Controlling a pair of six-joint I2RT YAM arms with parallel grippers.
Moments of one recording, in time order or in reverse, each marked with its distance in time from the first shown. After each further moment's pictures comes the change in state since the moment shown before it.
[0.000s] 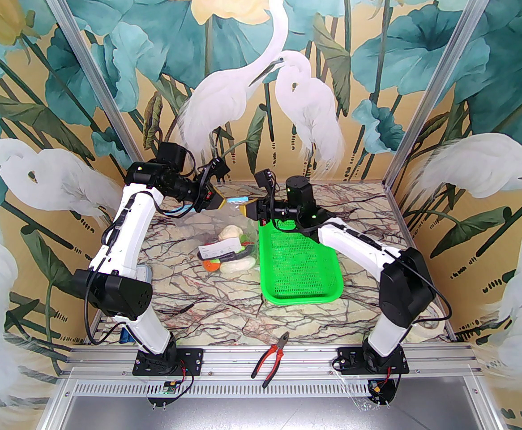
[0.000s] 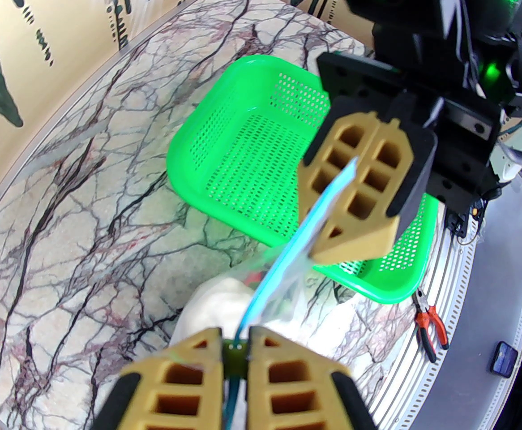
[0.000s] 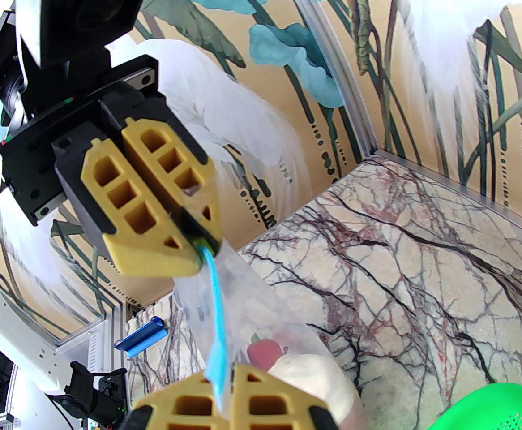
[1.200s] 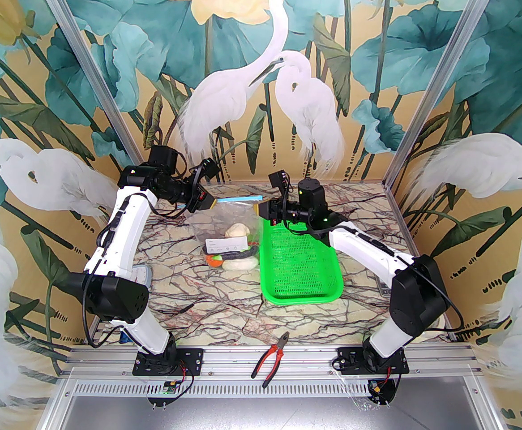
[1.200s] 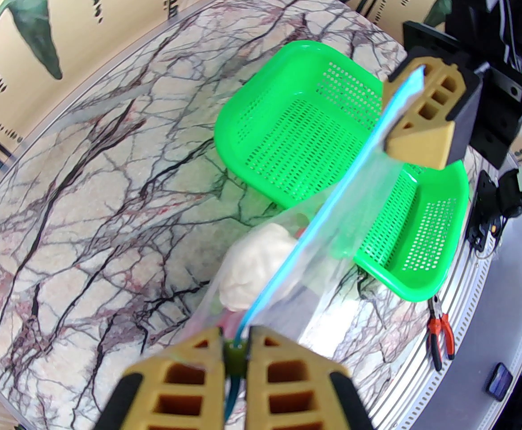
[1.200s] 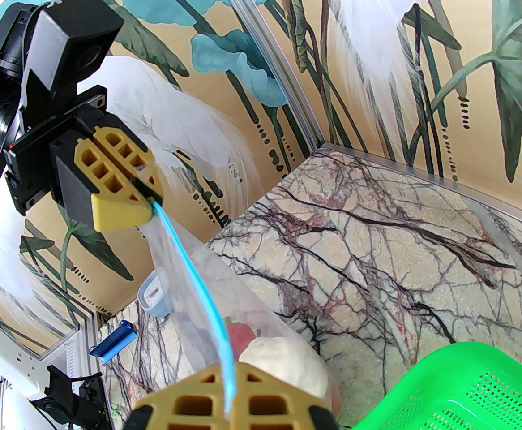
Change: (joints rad) left arm 0.064 -0.034 -0.071 0.052 -0.072 -0.075; right arm -0.063 -0.084 -0.105 -0.010 0.076 0.011
